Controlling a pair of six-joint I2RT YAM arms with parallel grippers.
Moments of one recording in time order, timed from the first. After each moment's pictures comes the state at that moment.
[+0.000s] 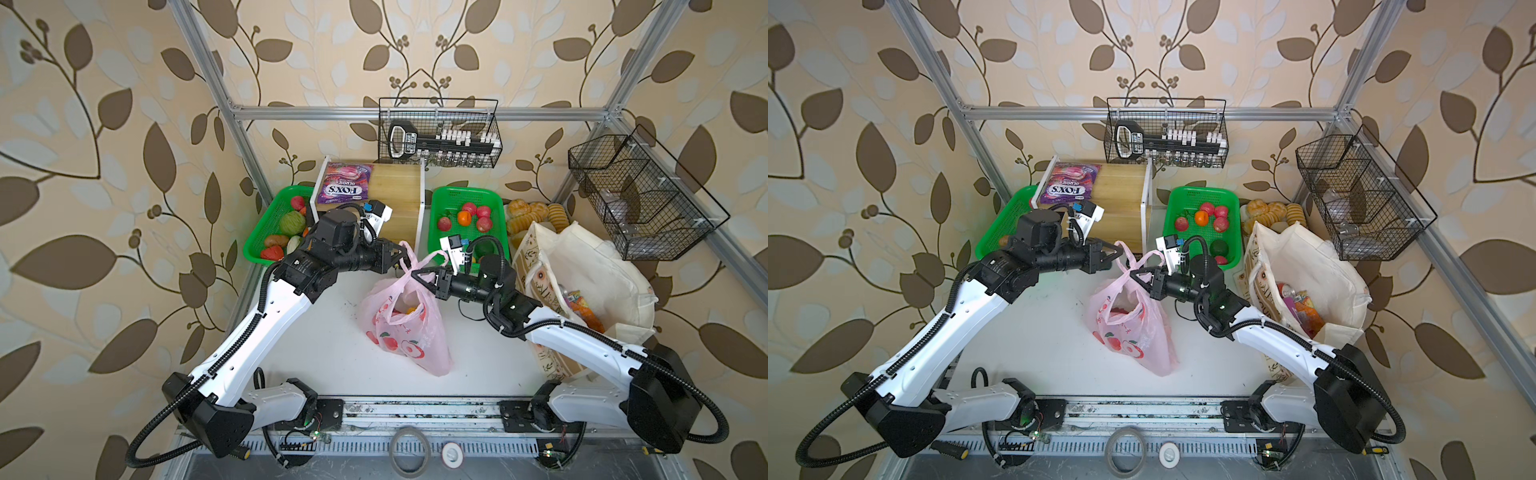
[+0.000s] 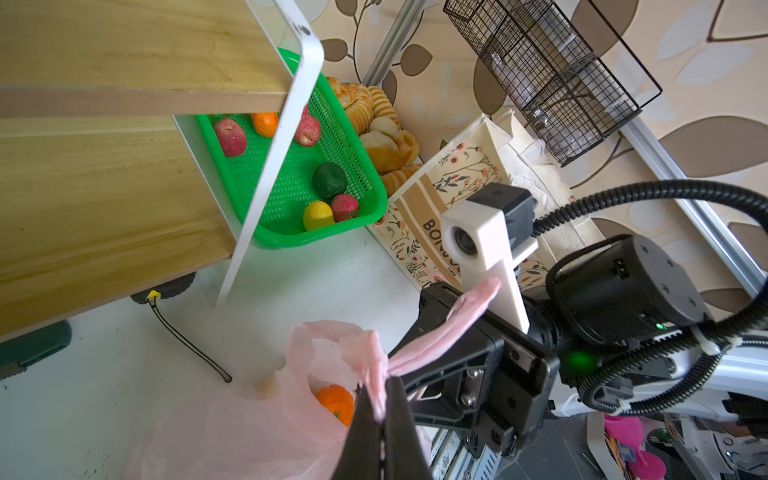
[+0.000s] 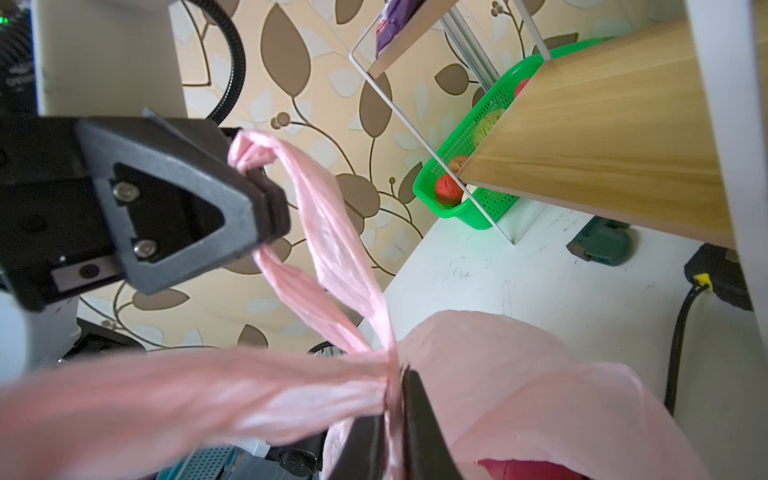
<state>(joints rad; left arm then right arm) -0.50 1.21 1.34 -0.60 0.49 -0.40 0.66 1.26 0.78 0.37 -0.45 0.72</state>
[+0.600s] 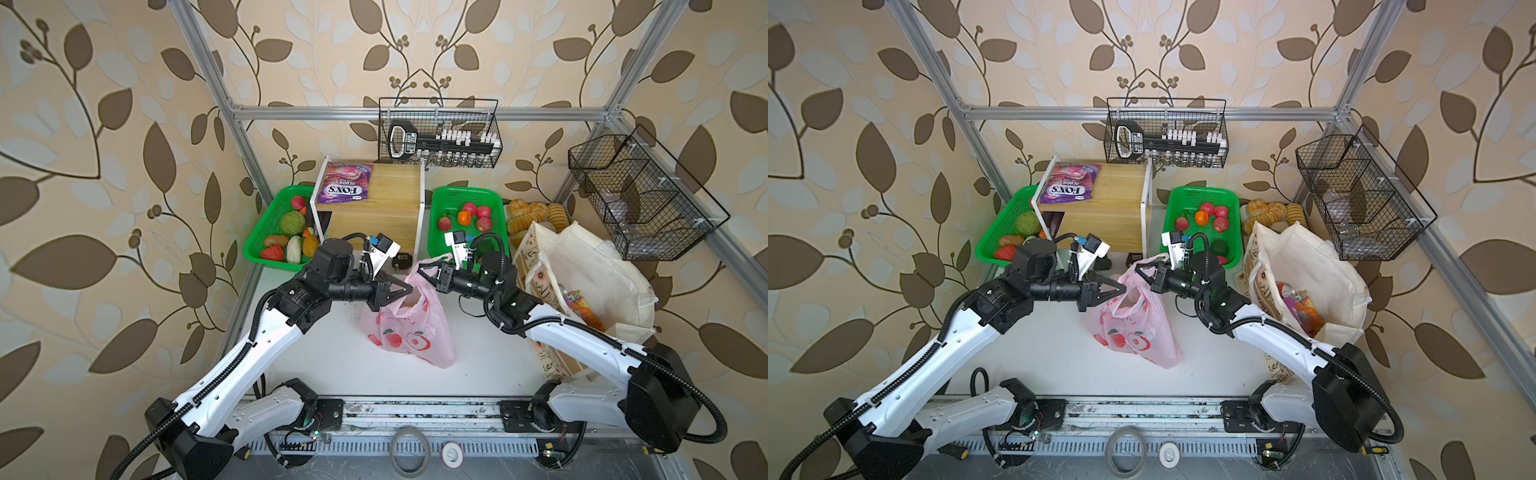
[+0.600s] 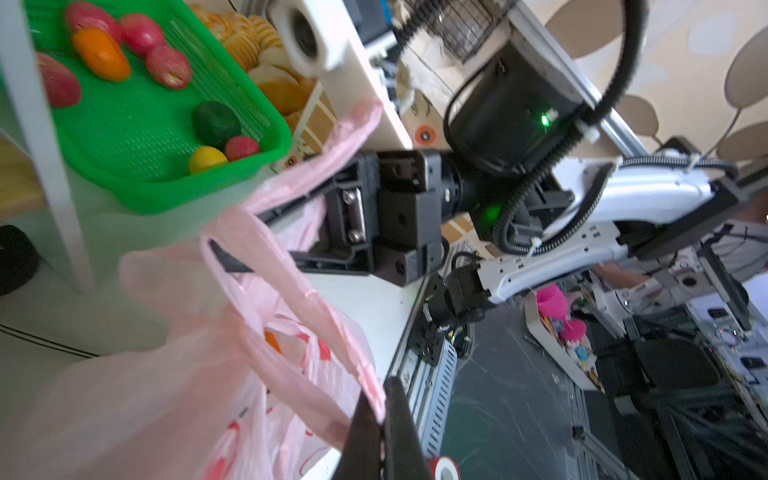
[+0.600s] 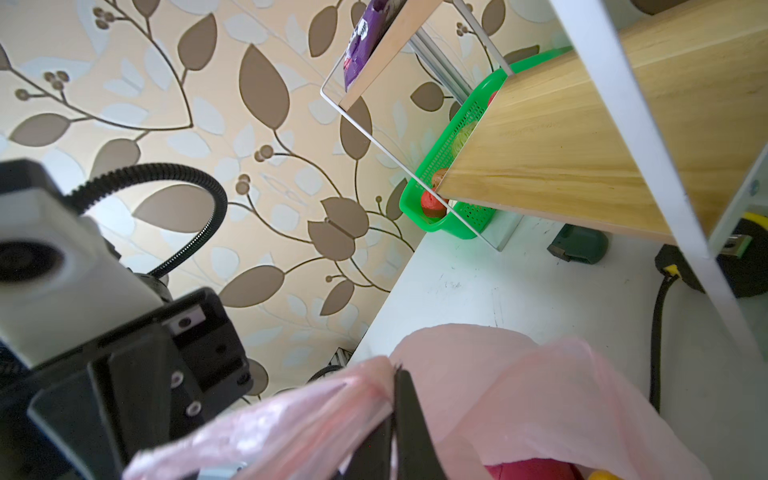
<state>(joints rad) -0.59 1.03 1.06 -0.52 0.73 -0.28 0.63 1.27 0.80 0.36 -0.42 0.79</state>
